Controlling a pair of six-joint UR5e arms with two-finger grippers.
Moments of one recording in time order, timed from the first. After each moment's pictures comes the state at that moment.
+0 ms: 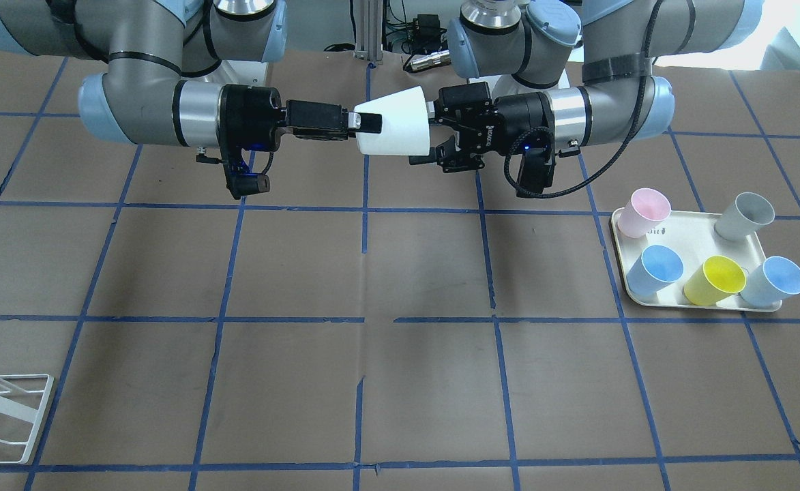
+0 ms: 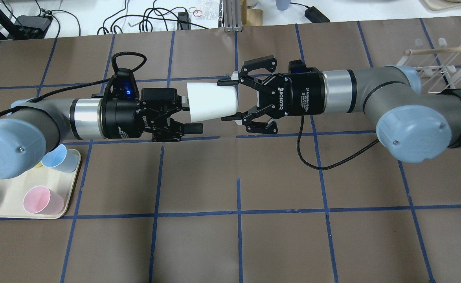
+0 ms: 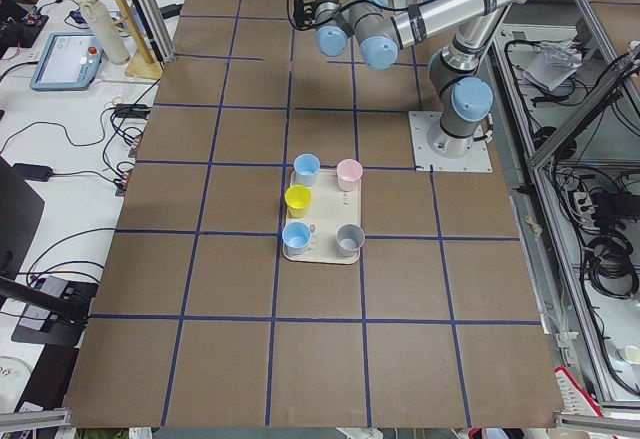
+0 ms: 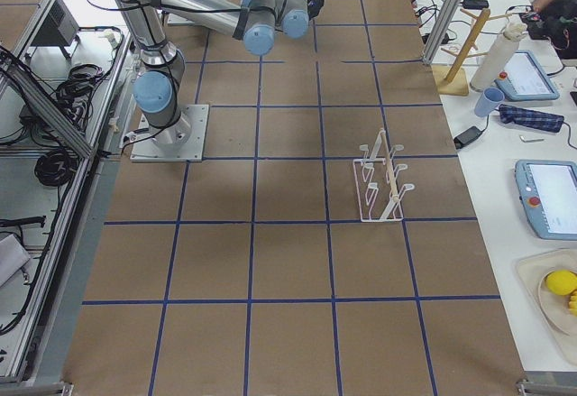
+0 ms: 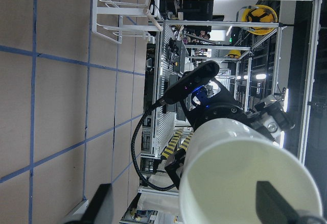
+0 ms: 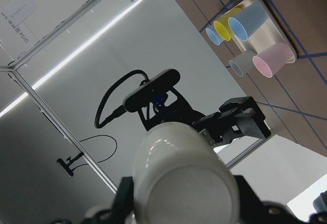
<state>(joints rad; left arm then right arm) -1.37 -1.49 -2.05 -1.91 0.20 0.67 1.54 -1.58 2.00 -1.52 -0.06 0.17</state>
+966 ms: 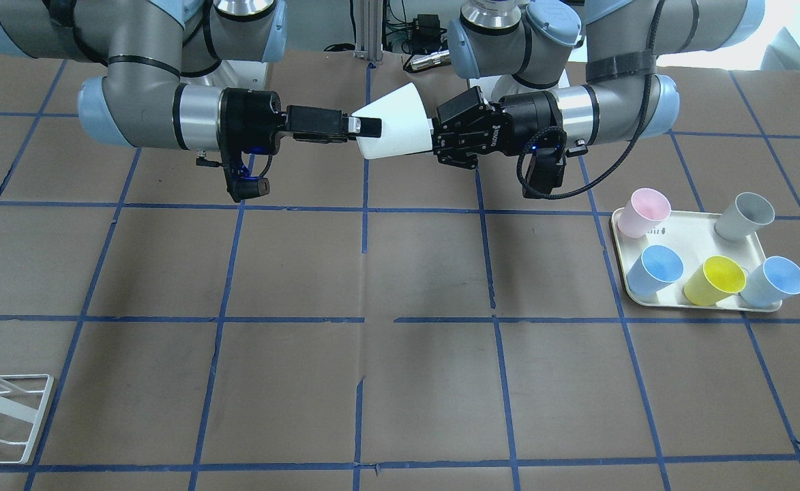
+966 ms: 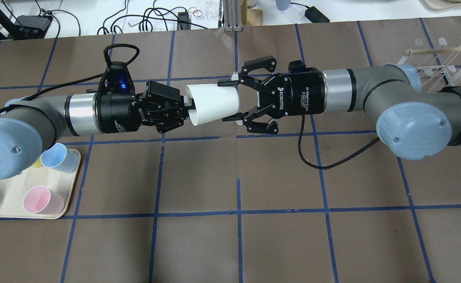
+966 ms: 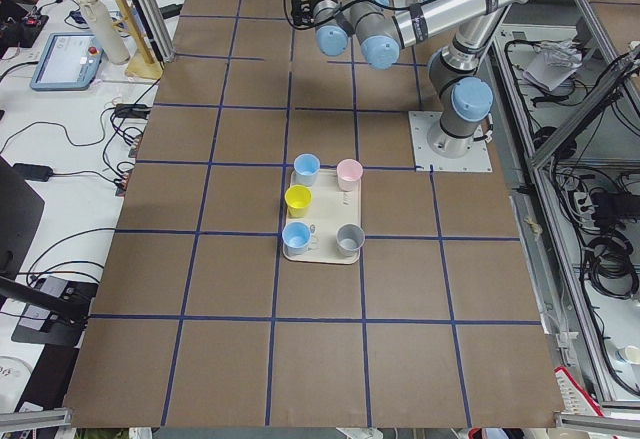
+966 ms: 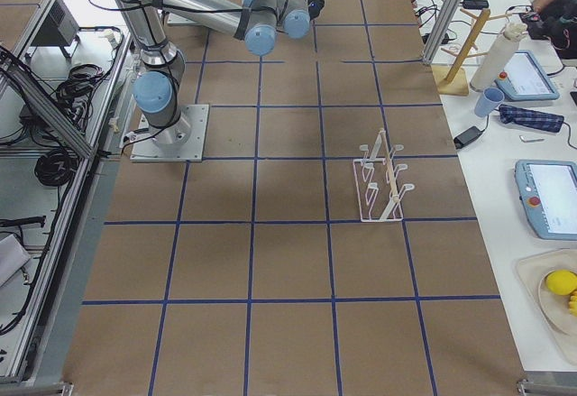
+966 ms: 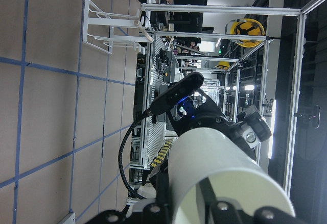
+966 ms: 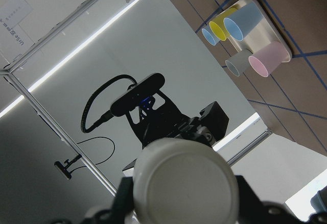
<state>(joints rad) -1.37 -1.48 -2.04 -1.89 0.16 0.64 1.54 -1.57 1.99 -1.50 -0.08 0.17</state>
